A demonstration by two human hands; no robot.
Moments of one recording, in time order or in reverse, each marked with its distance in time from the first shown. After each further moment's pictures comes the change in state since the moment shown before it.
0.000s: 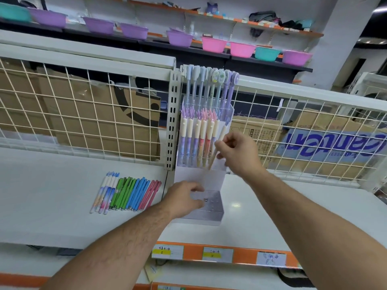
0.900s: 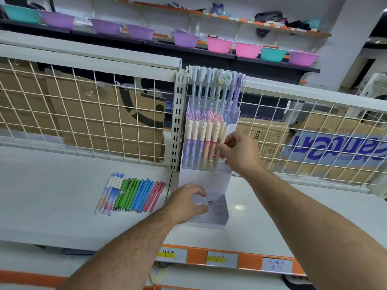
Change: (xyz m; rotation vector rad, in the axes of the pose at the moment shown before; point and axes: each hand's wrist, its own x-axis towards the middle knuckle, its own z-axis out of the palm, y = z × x) left_hand 0.000 -0.014 0.006 -0.046 0.034 0.043; right_hand 0.021 0.006 0.014 -0.173 0.021 0.039
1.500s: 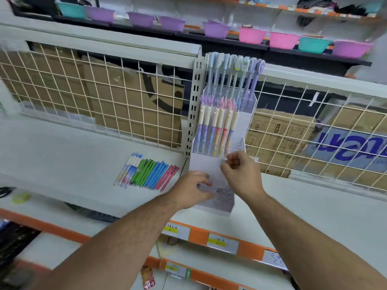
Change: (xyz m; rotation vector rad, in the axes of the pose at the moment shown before) left_hand -0.016 0.016 0.001 0.038 0.075 -0.060; right_hand -0.048 0.061 0.028 0.105 -0.083 -0.077
